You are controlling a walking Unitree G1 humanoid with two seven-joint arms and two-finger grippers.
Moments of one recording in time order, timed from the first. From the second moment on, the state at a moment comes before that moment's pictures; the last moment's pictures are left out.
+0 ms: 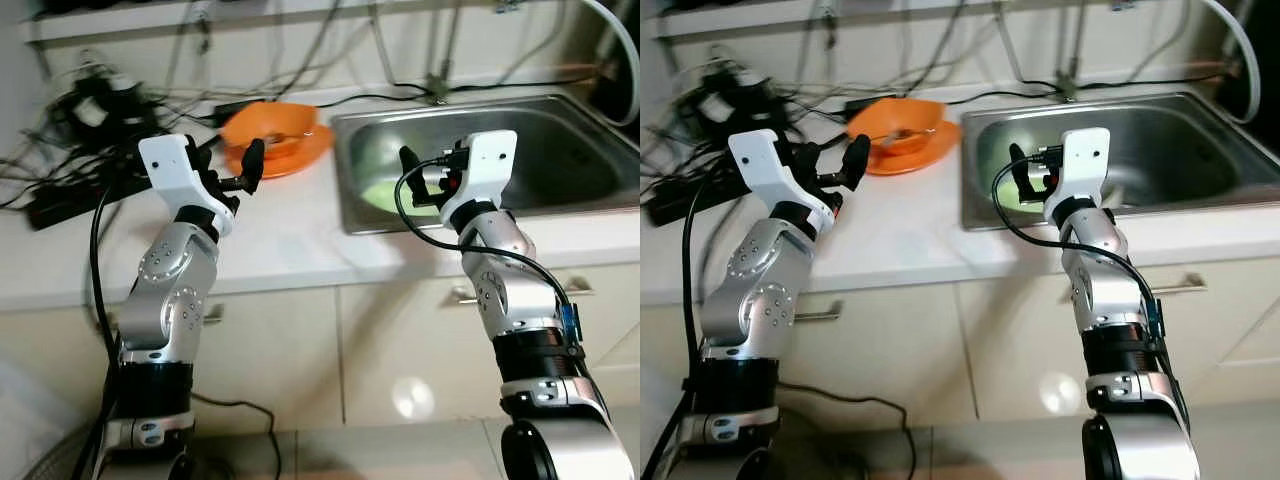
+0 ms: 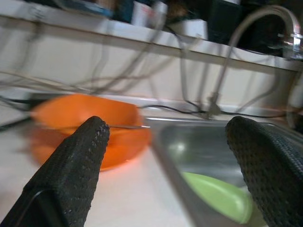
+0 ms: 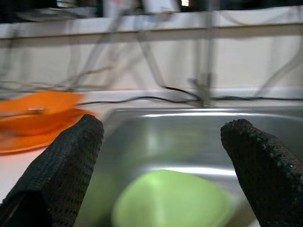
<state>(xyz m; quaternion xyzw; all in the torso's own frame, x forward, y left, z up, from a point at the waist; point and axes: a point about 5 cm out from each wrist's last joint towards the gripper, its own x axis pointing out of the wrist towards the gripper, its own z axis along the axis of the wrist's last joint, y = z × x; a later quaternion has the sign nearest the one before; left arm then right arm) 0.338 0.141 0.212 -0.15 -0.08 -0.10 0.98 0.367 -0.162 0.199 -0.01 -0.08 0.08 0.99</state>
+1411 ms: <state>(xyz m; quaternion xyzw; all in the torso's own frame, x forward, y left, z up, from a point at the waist) 0.336 0.164 0.214 -0.16 -0.10 -0.04 0.98 0.366 -0.148 0.196 0.00 -0.08 0.10 0.99</state>
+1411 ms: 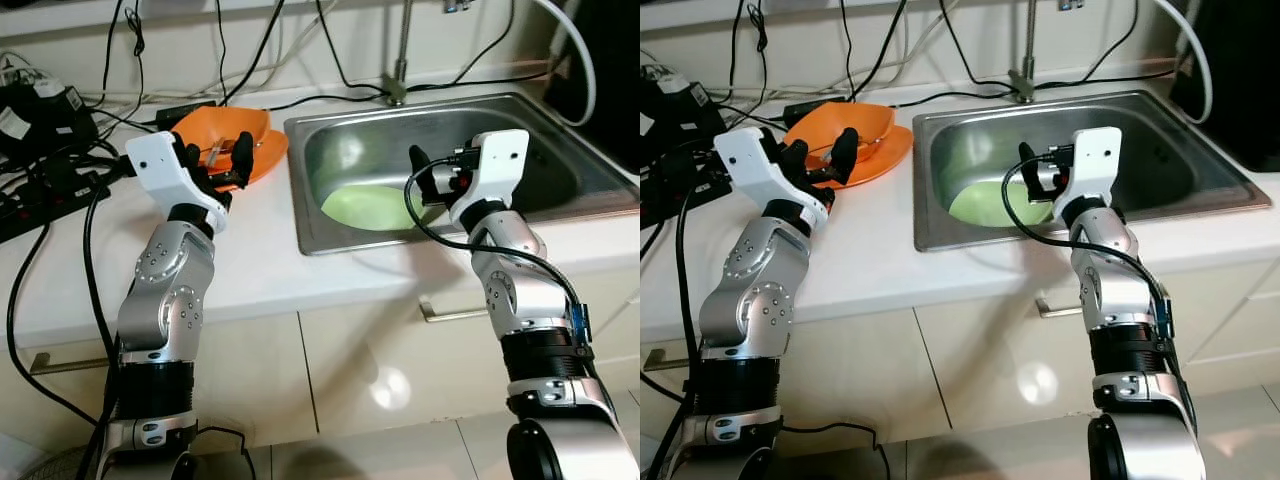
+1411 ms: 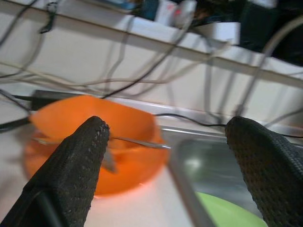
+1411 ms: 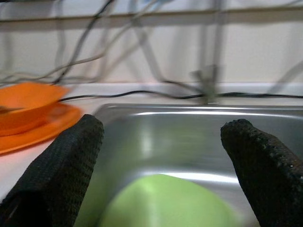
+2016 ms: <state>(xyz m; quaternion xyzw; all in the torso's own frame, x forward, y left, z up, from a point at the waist) 0.331 0.172 0.215 -0.15 -0.12 -0.02 0.98 0.365 -0.141 0.195 -0.01 -0.07 0.12 0.99</state>
